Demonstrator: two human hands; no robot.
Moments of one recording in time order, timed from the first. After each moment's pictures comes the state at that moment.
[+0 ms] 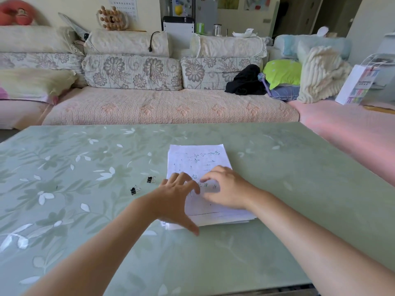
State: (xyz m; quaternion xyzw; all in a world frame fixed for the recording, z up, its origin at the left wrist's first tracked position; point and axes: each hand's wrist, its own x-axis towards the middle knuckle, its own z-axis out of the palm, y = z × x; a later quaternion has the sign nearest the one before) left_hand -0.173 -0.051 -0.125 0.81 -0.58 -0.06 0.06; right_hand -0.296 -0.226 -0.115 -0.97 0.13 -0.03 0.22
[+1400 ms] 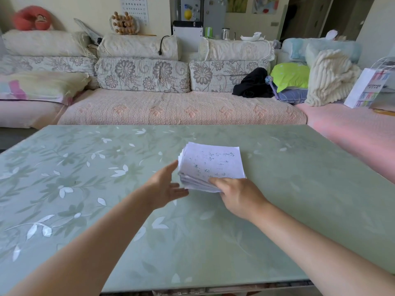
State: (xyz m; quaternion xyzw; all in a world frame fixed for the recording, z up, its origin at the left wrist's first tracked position) left_hand -0.151 -0.041 -0.105 0.58 0.02 -0.42 0.70; right_hand -0.305 -0.210 -0.142 -0.98 0.03 -0.20 0.01
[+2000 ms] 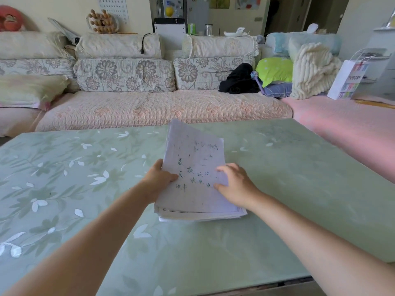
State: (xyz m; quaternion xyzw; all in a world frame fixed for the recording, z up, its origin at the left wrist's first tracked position) left_hand -0.147 -0.077 -0.109 0.77 -0.17 -0.27 0.55; right_hand -0.309 -0.249 -0.135 -0.92 0.25 -0.12 0.26
